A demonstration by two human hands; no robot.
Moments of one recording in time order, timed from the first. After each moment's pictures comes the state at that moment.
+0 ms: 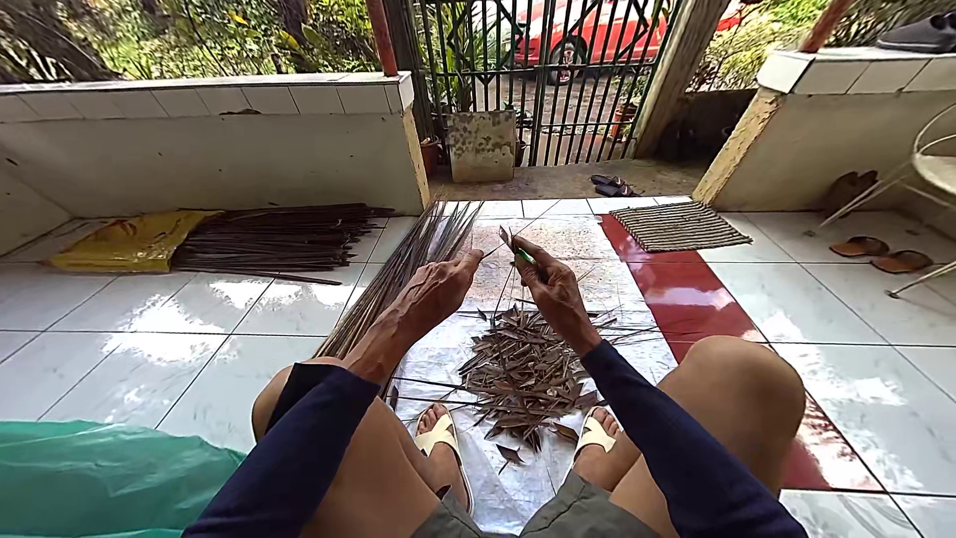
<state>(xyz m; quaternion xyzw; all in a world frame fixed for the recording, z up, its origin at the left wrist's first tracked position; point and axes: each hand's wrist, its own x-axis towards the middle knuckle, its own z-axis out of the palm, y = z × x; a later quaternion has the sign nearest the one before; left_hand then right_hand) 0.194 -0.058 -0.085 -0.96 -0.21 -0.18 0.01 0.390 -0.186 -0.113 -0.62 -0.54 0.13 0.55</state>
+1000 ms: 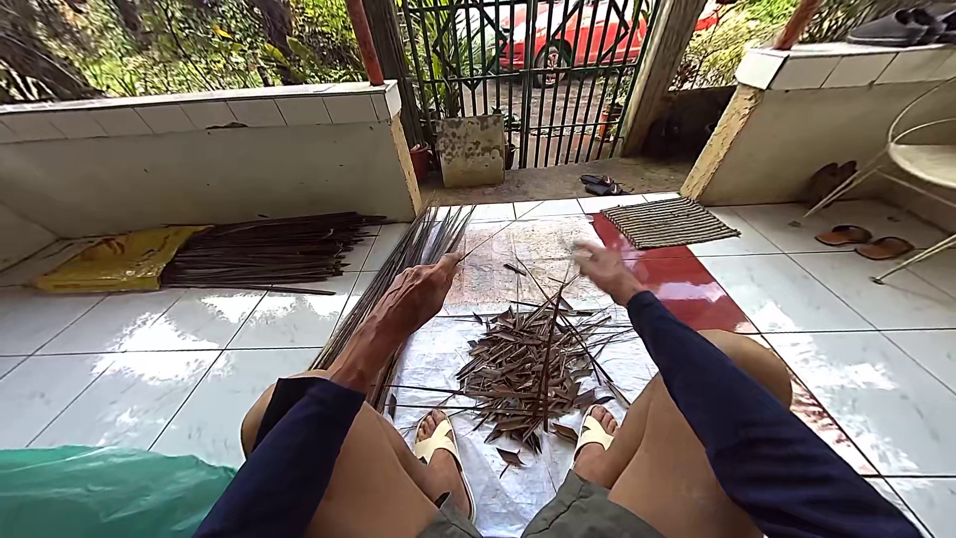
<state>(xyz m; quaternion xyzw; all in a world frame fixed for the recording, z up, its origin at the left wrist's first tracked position) 0.183 -0.045 -0.085 -0.95 -0.23 -0.20 -0.03 0.557 -0.181 -0.158 -0.77 -0.48 0.18 0.40</state>
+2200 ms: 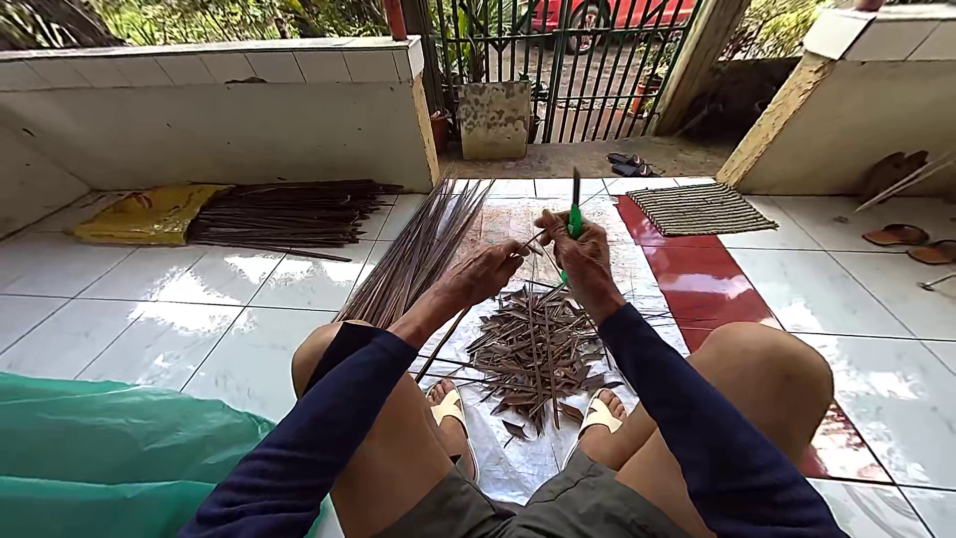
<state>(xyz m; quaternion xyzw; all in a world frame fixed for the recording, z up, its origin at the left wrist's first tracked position) 0.229 -0.060 -0.111 -0.93 -0.12 -0.19 -0.28 0.406 -0.167 -0.105 -0.54 -0.47 0.20 0.67</state>
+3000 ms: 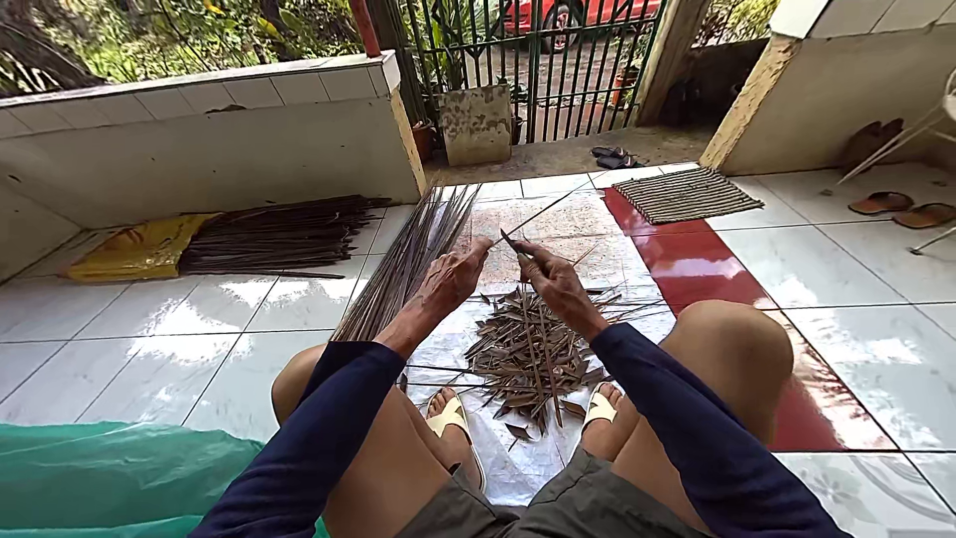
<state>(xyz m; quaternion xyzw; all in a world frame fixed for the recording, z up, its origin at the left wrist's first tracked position) 0.229 -0.051 -0.127 -0.95 -0.25 -0.18 -0.05 0.410 -0.195 -0.152 -0.61 -0.54 0.20 0.54</state>
